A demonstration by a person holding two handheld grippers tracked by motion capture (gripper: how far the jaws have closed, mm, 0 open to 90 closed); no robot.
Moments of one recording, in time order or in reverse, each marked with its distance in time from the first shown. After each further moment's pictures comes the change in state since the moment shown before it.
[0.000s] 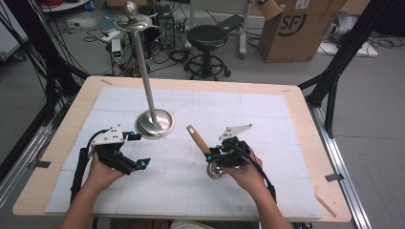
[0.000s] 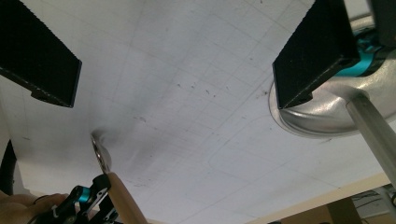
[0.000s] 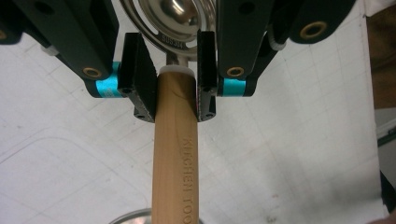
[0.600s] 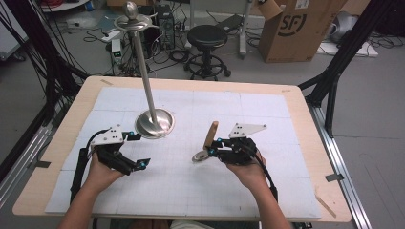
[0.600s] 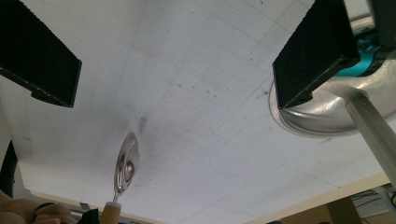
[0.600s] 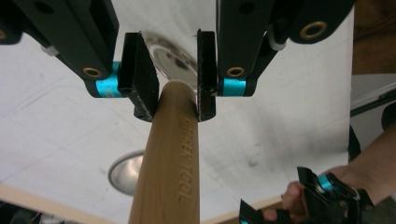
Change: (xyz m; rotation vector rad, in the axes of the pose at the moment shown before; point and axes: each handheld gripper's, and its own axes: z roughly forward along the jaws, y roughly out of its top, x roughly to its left) left arm -0.001 0.000 -0.001 -0.002 0.002 -0.001; right arm 0.000 0.002 -0.021 -0.215 0.027 -0.040
